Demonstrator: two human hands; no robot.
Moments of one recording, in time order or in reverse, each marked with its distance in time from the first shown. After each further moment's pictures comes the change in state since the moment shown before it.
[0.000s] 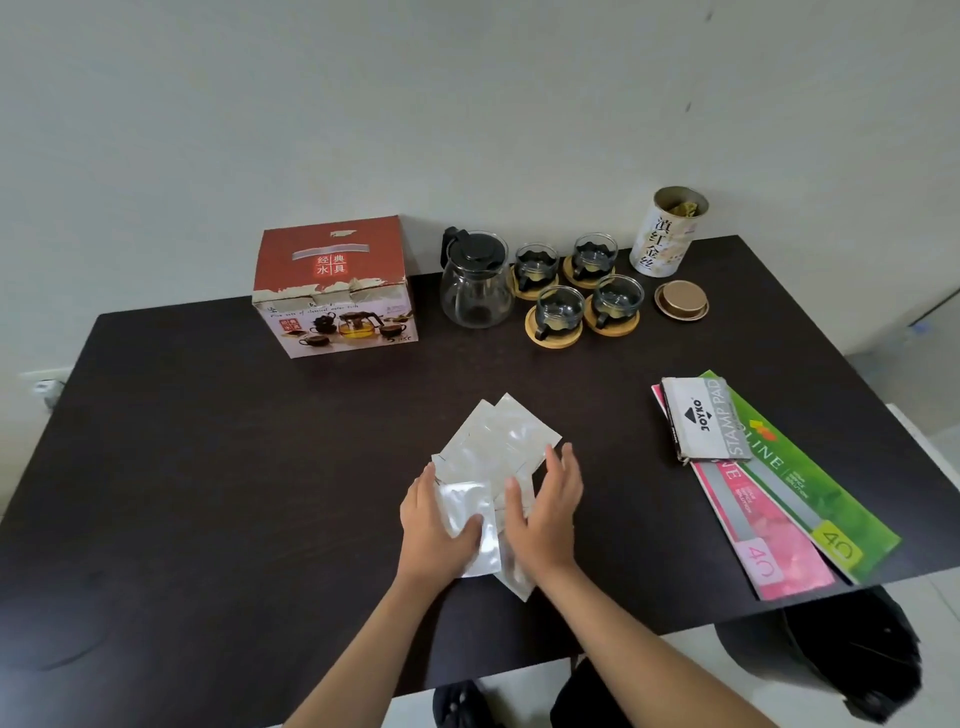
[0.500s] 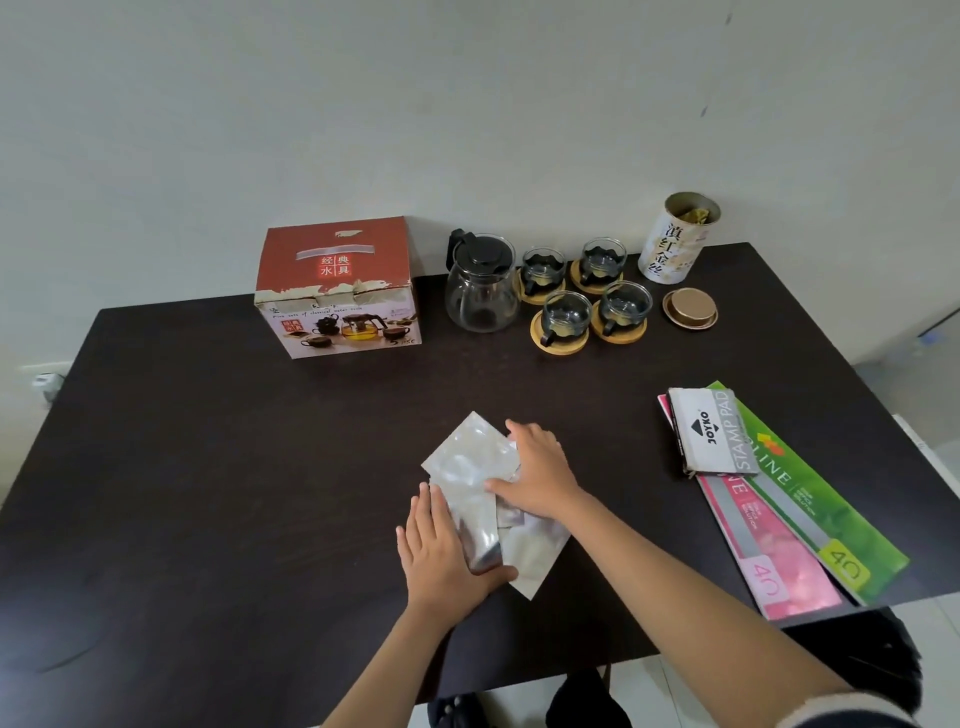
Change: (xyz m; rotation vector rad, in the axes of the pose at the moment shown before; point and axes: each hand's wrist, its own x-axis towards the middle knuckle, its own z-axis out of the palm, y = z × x) left_hand -0.019 0.006 0.011 0.424 -0.094 -0.074; right_hand 0.085 -0.026 -0.015 -0.424 -0.596 -0.091
